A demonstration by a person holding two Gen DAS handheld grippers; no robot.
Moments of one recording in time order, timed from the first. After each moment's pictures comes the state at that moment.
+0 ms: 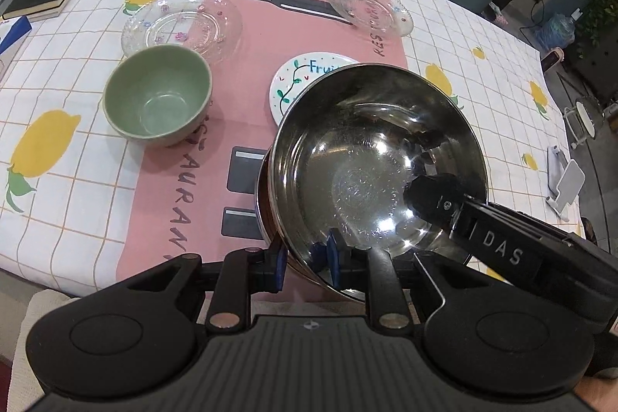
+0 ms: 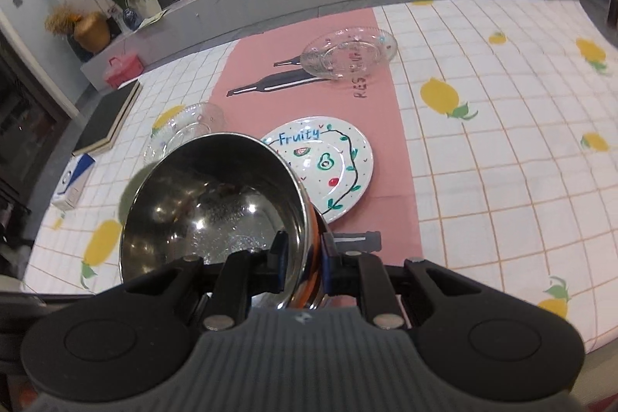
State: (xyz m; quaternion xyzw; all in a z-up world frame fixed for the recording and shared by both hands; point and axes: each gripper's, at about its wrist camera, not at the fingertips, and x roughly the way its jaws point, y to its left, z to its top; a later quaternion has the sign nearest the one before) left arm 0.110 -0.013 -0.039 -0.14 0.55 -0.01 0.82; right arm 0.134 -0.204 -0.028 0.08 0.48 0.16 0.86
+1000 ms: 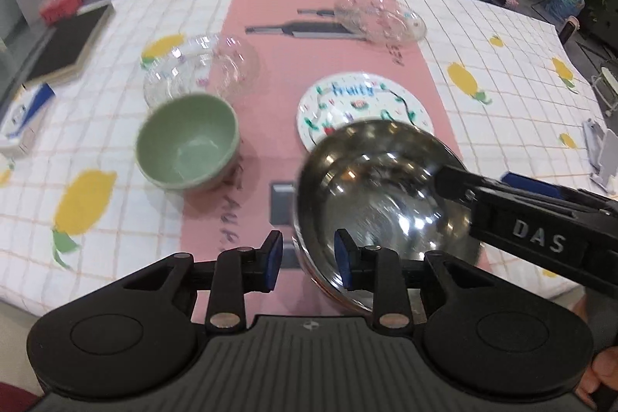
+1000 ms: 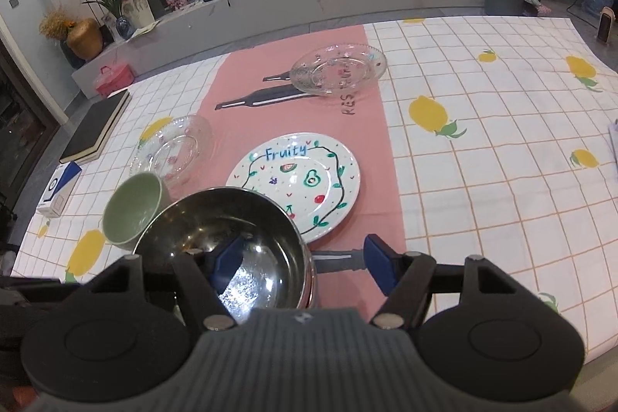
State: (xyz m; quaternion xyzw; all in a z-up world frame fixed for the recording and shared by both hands) left arm 0.111 -0.022 -0.034 -0.02 0.52 0.03 0.85; right arm 0.142 -0.207 -0.032 0.08 0.46 0.15 0.87
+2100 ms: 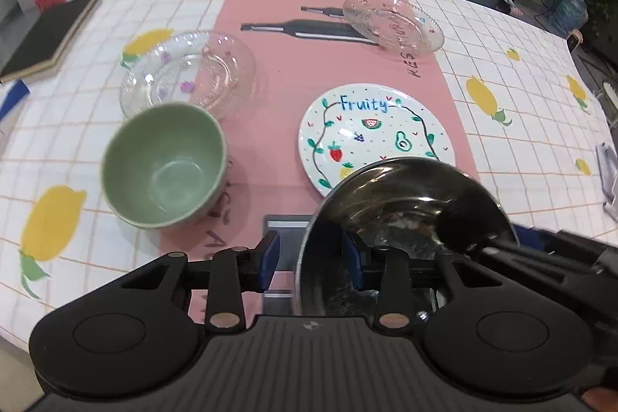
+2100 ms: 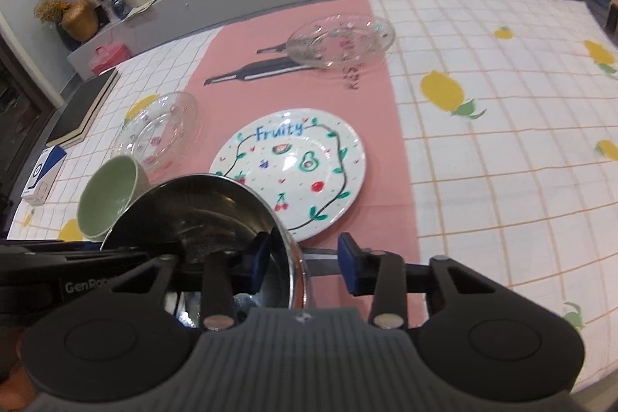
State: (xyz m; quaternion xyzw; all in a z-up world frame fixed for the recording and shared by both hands) left arm 0.156 -0.011 -0.067 -0.06 0.53 0.01 0.85; right arm 0.173 -0.193 -0.070 0.07 0.49 0.16 0.85
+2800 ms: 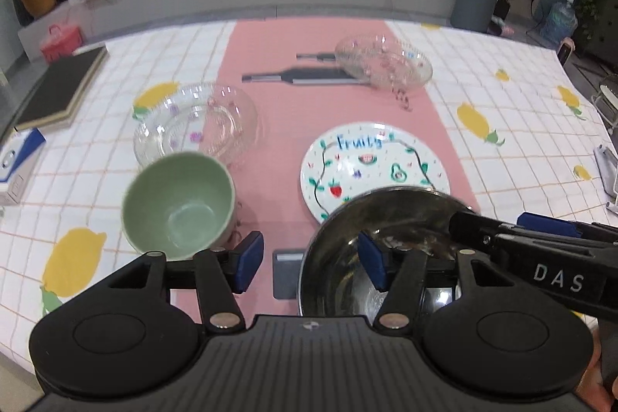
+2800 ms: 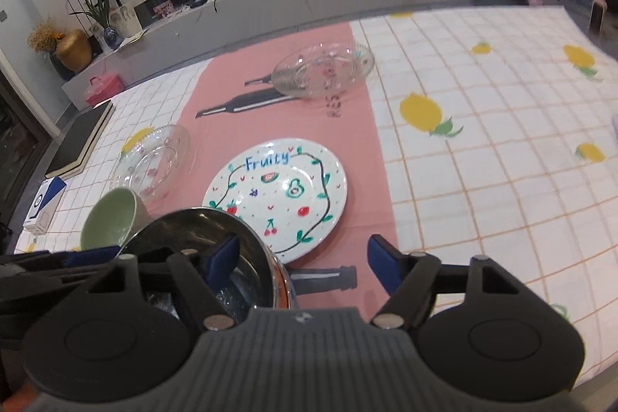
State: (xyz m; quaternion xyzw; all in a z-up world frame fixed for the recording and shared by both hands) left arm 0.138 -0.021 -0.046 -0.01 0.46 0.02 0.89; right arm 0.161 -0.206 -0.048 0.08 0.45 0.13 0.88
